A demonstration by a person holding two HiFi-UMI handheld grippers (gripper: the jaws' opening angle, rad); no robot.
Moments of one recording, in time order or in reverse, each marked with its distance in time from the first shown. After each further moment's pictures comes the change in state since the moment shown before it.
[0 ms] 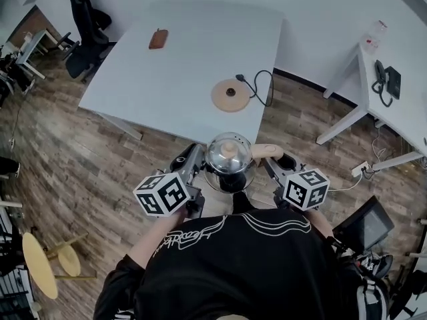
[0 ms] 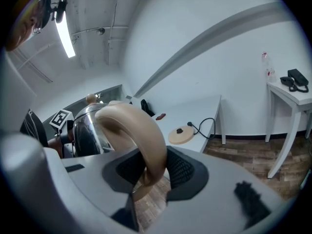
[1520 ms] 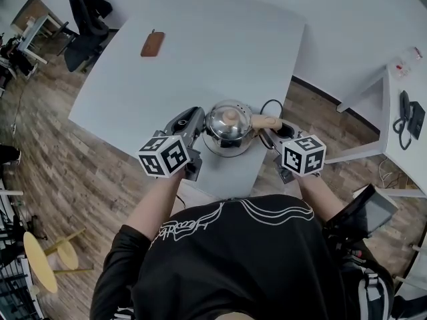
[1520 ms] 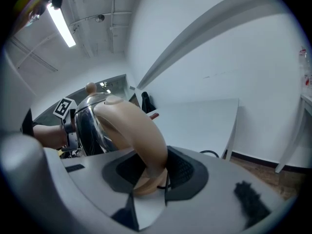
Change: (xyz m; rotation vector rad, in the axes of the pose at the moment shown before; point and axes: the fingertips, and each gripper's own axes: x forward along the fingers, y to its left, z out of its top) left arm 0.240 0.090 0.120 0.125 -0.058 -0.003; right arm 0.212 -0.163 0.108 -0.141 0.100 0.083
